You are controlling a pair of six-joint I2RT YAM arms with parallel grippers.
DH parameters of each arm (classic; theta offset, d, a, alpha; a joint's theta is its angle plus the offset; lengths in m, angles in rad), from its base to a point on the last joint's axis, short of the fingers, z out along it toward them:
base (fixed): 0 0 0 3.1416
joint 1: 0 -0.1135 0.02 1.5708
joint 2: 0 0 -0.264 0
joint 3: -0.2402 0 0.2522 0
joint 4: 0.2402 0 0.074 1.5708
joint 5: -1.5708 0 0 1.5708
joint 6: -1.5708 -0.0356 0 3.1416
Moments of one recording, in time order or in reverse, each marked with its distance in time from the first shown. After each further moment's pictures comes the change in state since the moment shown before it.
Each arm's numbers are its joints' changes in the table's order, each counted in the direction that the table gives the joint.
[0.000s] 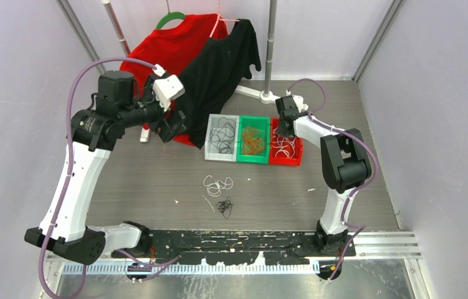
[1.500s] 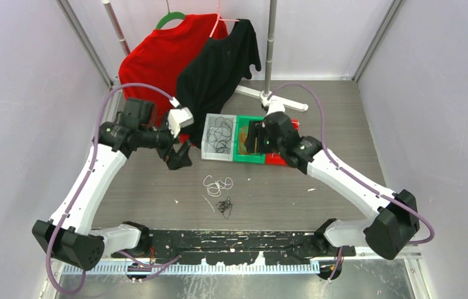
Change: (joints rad) left arm -0.032 -0.045 0.346 0.003 -0.185 0.017; right arm -0.355 -0.608 0.160 0.103 0.160 -0.038
